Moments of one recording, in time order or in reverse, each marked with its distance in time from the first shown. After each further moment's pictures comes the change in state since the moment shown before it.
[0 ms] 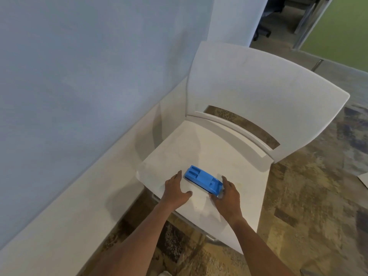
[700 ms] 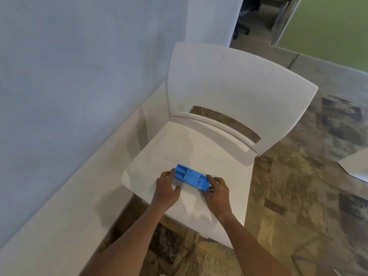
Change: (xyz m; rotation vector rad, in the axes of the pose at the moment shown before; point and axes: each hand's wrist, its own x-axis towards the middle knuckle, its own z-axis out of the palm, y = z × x) left_hand 0.010 0.011 0.018 0.060 0.121 0.137; right_hand 0.000 0.014 -0.005 0.108 0.087 -0.119
